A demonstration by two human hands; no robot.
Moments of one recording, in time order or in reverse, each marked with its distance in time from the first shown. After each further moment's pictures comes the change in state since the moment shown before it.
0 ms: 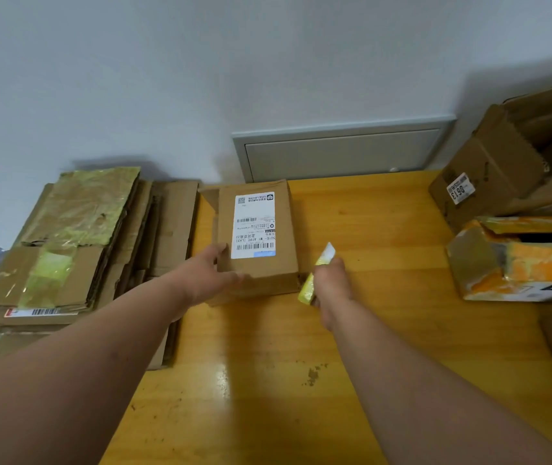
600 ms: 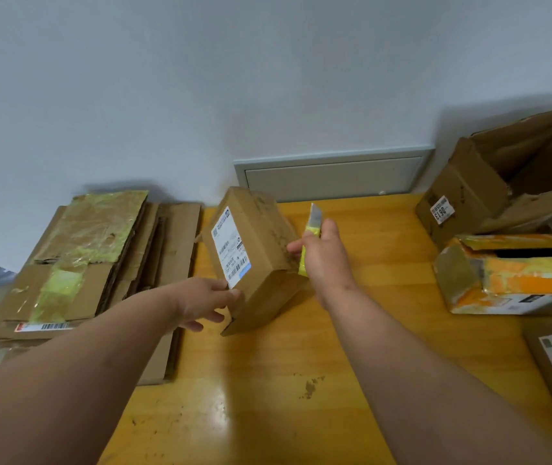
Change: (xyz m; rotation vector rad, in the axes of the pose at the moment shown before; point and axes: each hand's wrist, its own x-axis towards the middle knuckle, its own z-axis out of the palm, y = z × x) left_hand -0.027 0.012 -0.015 0.044 -0.239 -0.100; right_hand -0.050 -0.066 -0.009 -0.048 -0.033 -0.492
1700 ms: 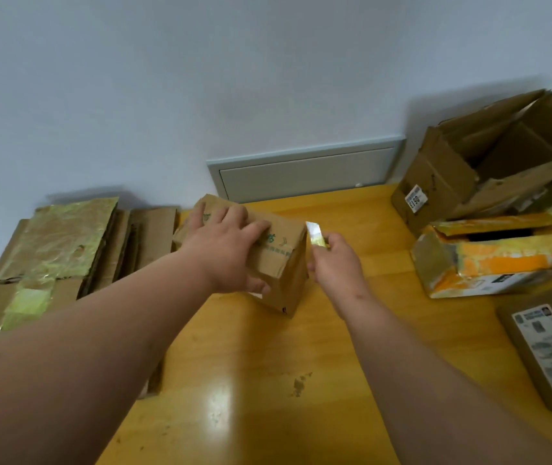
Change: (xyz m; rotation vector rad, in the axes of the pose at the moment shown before) left_hand 0.012 0.084 0.005 1.120 0.567 0.541; right_hand 0.003 0.026 -0.039 -0.154 0.103 0.077
